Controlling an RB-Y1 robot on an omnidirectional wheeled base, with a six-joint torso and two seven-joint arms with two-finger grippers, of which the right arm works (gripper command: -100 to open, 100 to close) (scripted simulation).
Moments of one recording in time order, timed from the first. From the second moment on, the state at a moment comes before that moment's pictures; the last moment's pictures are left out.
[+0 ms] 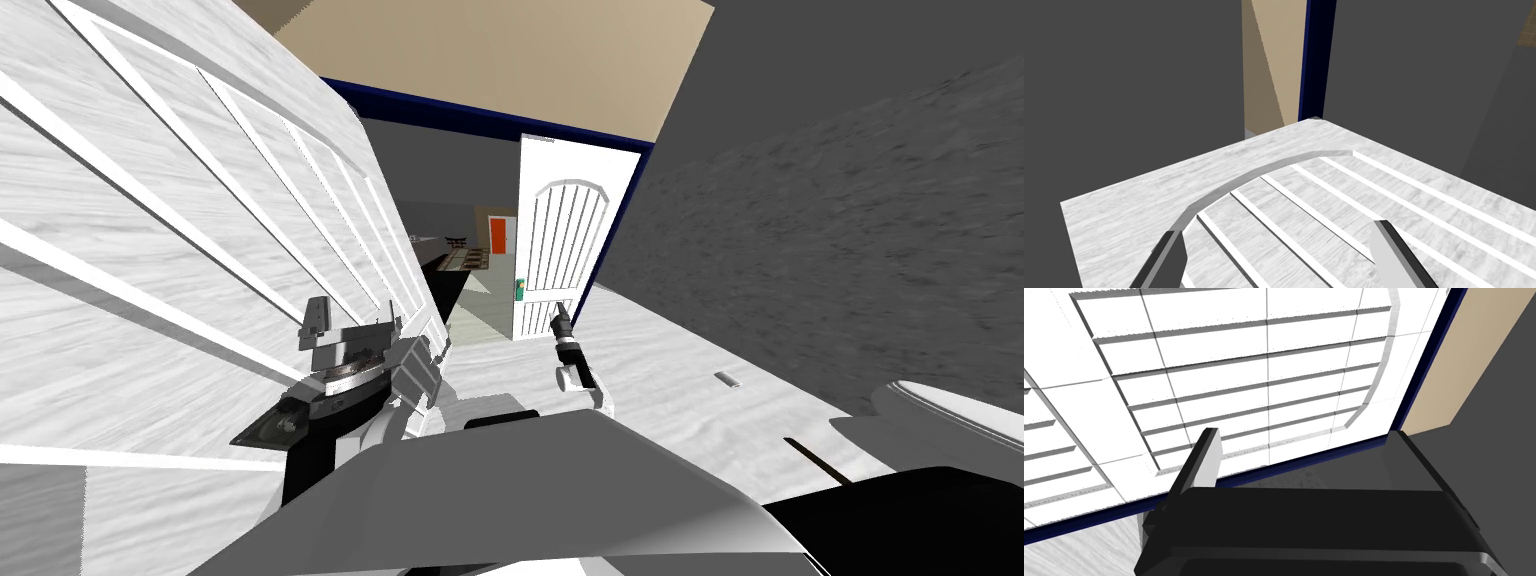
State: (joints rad) arm 0.22 -0.07 -0.02 -1.76 -0.08 -0.38 -0.03
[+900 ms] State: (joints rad) arm 0.10 -0.09 -0.03 -1.54 -0.07 -0.35 -0.03
